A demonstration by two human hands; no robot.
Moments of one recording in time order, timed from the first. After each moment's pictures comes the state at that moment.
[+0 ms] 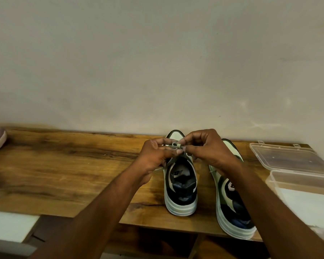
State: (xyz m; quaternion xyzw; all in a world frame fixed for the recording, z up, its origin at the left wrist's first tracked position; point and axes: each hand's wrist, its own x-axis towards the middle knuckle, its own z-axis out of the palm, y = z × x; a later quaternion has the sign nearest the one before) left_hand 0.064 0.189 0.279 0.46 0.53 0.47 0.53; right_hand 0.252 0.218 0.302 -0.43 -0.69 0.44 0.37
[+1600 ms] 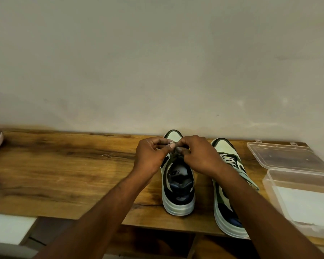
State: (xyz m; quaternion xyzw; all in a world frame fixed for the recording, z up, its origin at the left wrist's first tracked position) left_hand 0.068 0.193 0.262 0.49 0.57 0.54 0.38; right_hand 0.236 0.226 0.283 -0.50 -0.81 0.21 0.23
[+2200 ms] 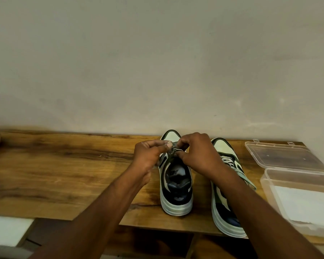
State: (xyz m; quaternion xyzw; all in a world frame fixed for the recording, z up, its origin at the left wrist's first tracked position) left_hand 0.073 0.193 0.273 0.36 0.56 0.56 0.49; right_hand 0.238 0.220 0.288 -0.49 -0.80 0.18 0.29
